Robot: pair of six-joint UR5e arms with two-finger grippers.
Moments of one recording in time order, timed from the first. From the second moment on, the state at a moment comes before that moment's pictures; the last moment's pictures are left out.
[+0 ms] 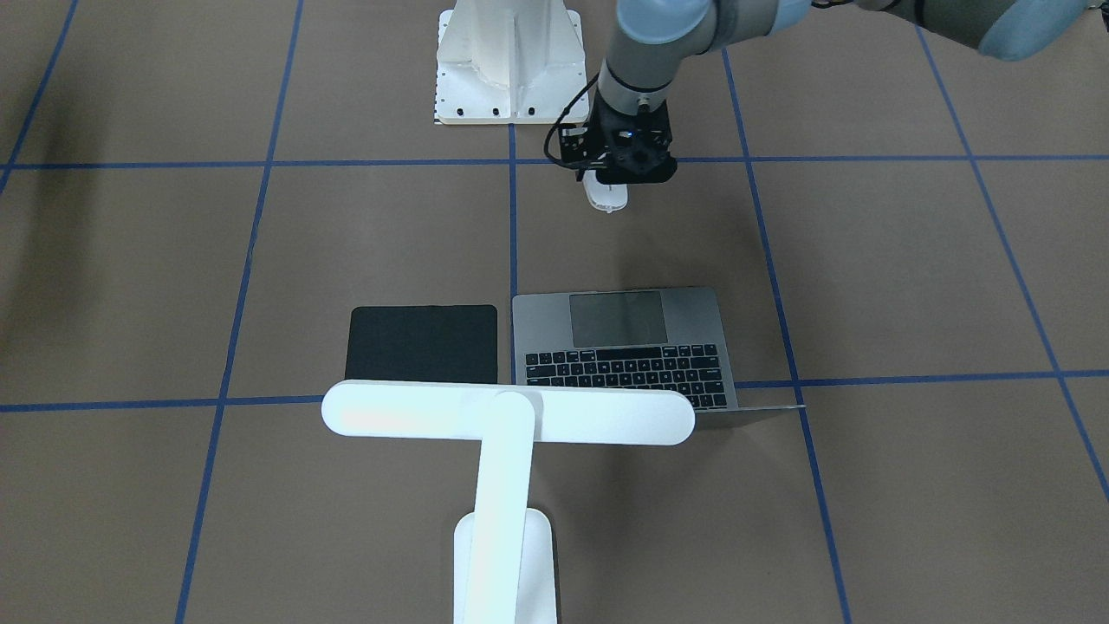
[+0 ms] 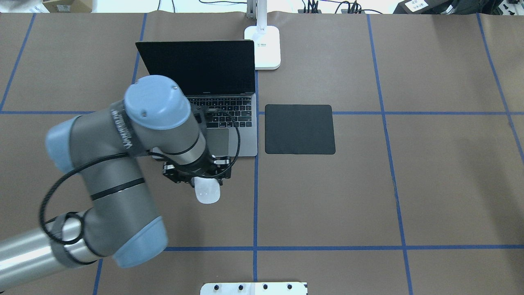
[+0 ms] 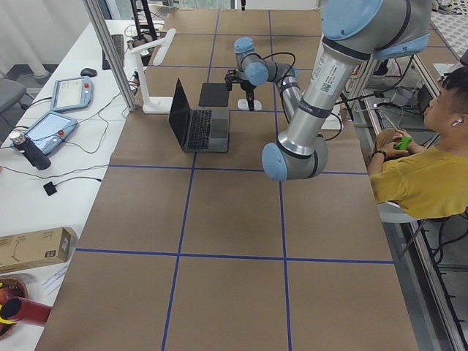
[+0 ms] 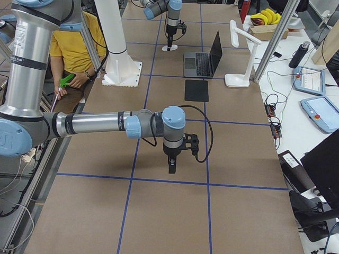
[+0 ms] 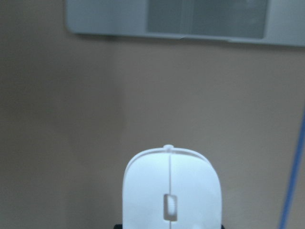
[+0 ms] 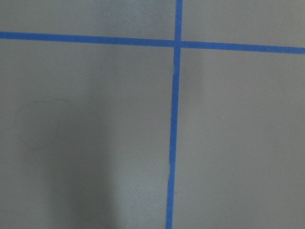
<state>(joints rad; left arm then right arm) -0.53 -2.29 -1.82 -1.34 -2.05 -1.26 1.48 -1.83 1.88 -1.56 2.25 0.01</state>
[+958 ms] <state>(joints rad) -0.54 -2.85 -0.93 -1.62 -1.92 -1.23 1.50 -1.84 1.84 -1.56 2.27 -0.03</state>
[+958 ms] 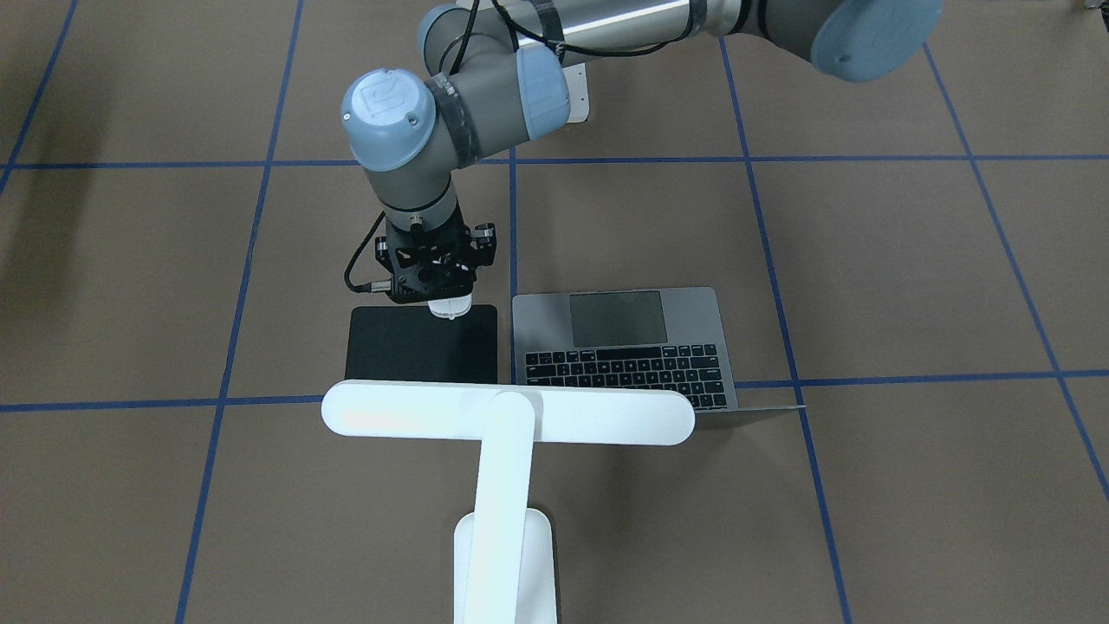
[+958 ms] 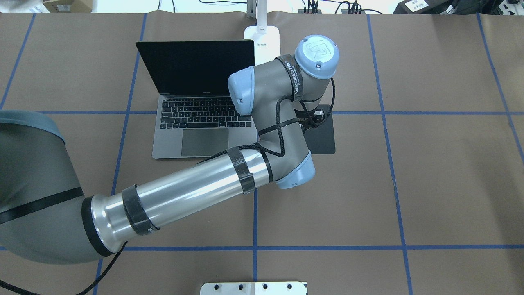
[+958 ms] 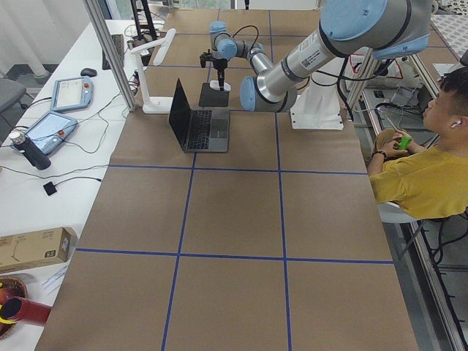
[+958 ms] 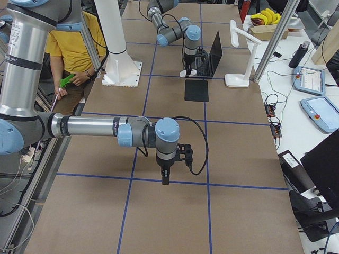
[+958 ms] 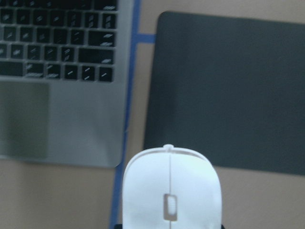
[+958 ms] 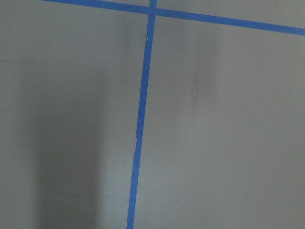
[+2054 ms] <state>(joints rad) -0.55 -2.87 -0.78 -1.79 -1.85 -1.22 1.50 -1.84 1.84 -1.56 2.27 -0.03</state>
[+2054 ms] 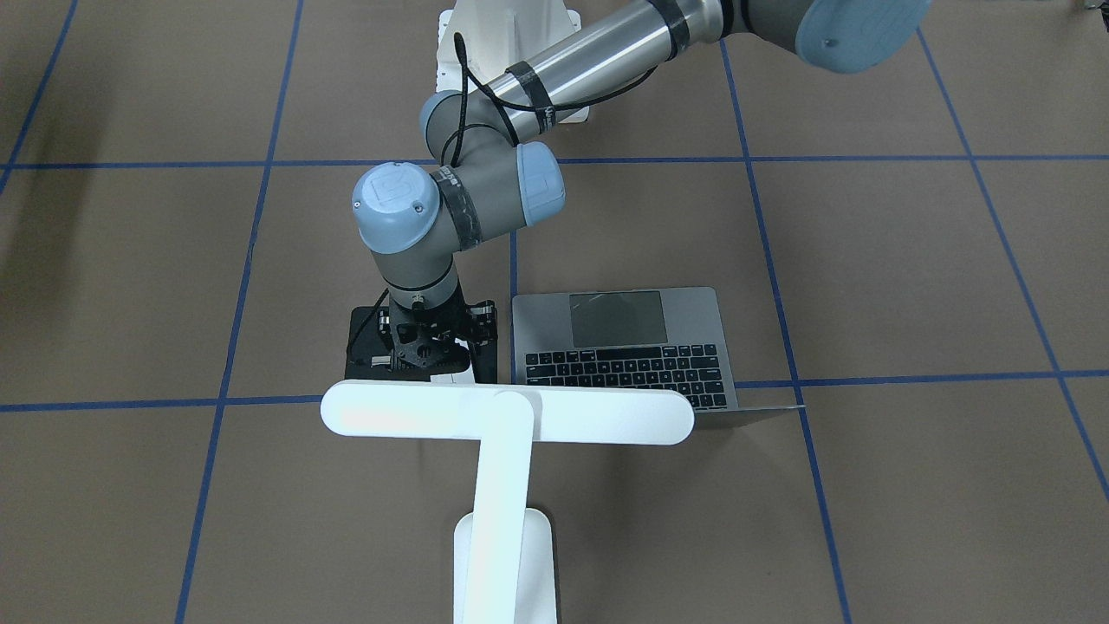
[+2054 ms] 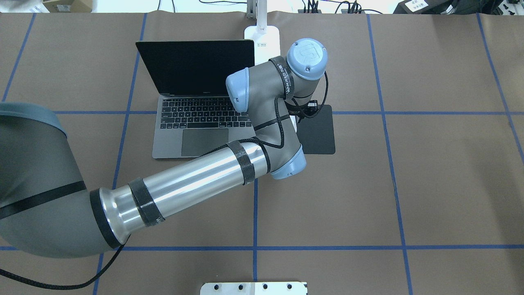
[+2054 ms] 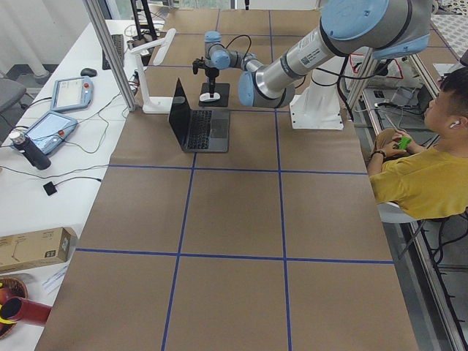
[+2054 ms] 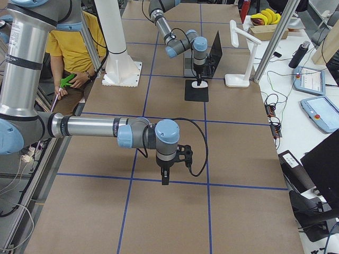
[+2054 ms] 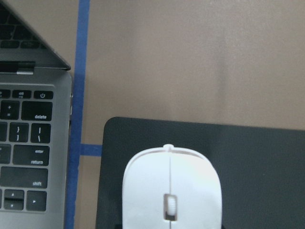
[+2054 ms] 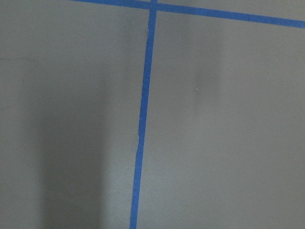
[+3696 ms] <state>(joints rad) -1.14 -1.77 -1.94 -1.46 -2.21 -0.21 1.55 -1.86 1.84 -1.55 2.27 -0.03</state>
